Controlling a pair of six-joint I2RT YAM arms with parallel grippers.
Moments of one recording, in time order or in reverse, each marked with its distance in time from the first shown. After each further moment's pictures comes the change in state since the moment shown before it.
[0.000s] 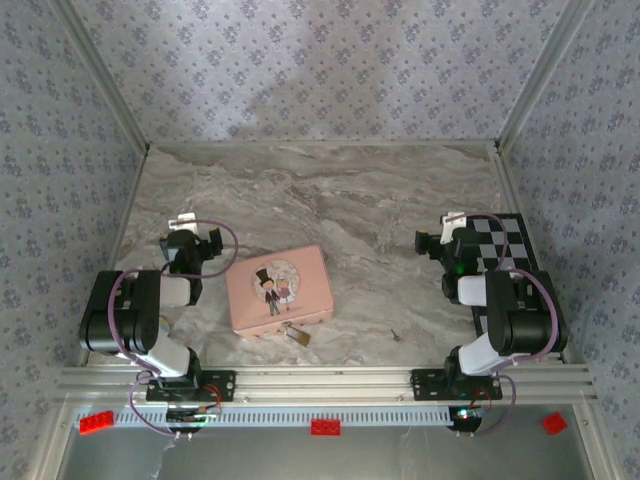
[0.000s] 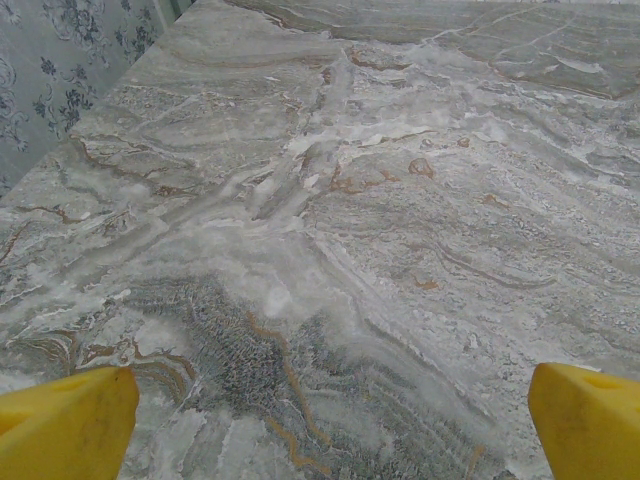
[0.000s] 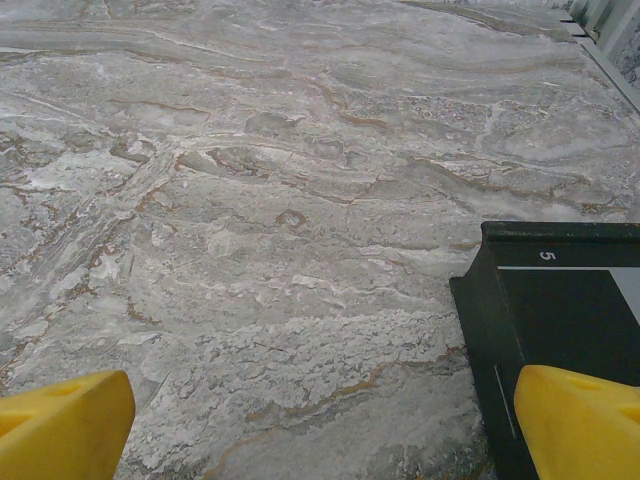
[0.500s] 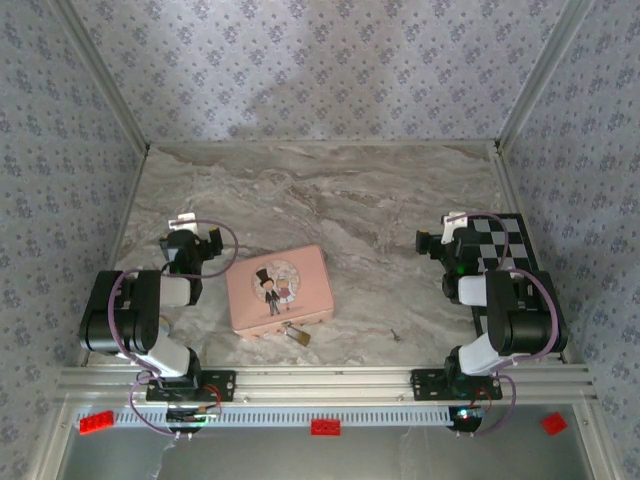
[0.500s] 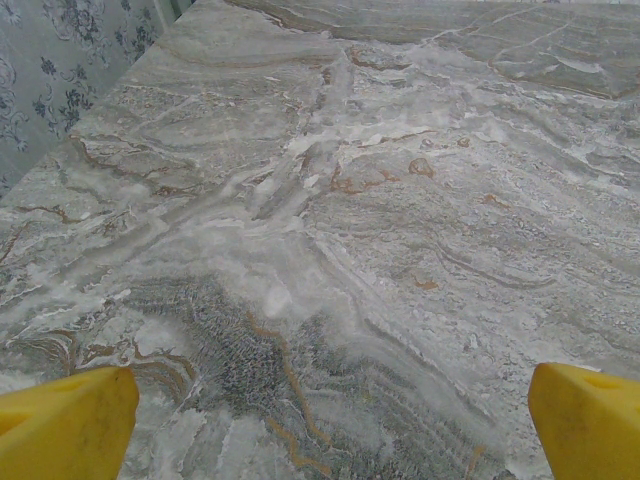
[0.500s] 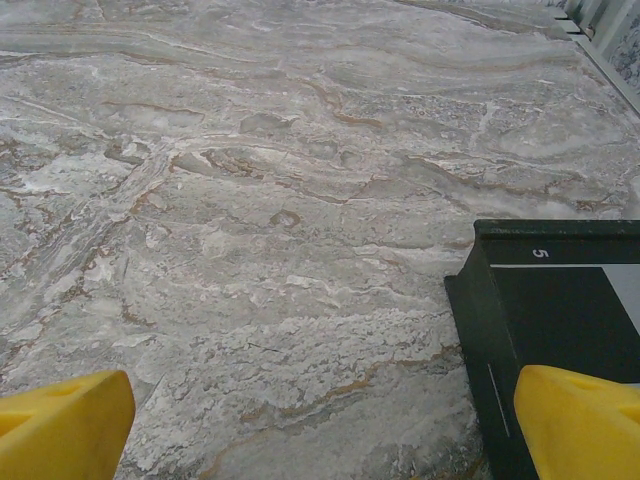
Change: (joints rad) left arm 0.000 0.000 0.000 0.000 0.000 0.000; right arm -0.006 0.000 0.000 0.000 -0.001 0.007
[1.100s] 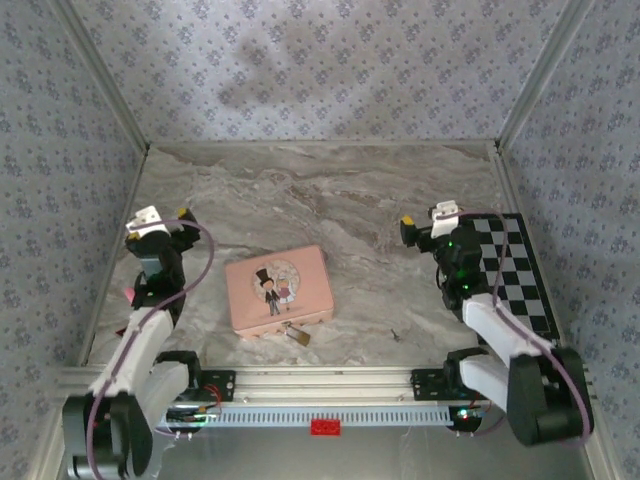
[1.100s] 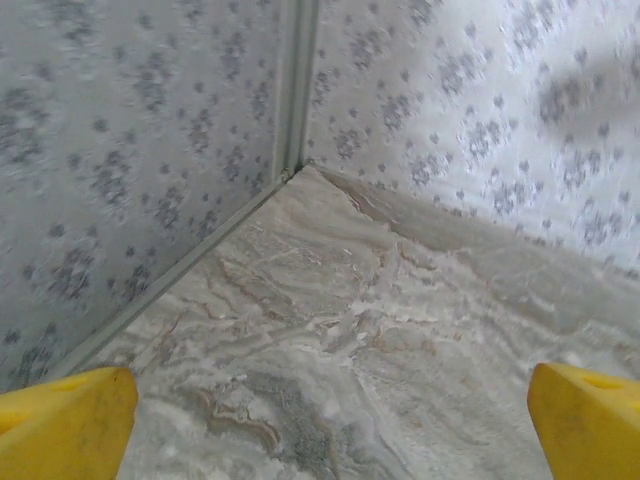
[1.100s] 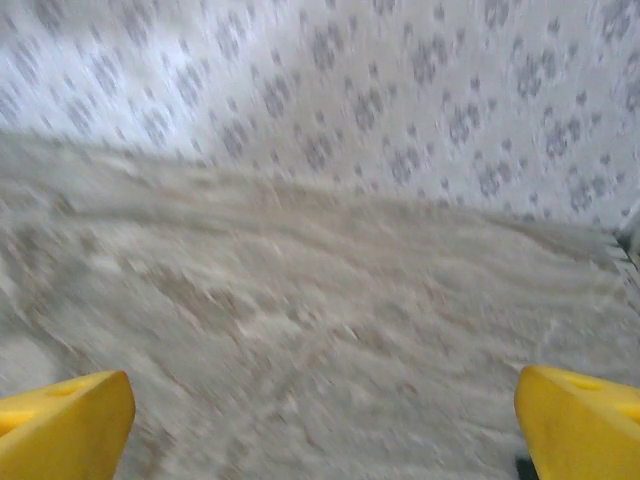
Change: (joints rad) left arm 0.000 -0.712 0.089 -0.587 -0.165 -0.238; right arm 0.195 -0.522 0.042 -0.270 -0.021 -0.022
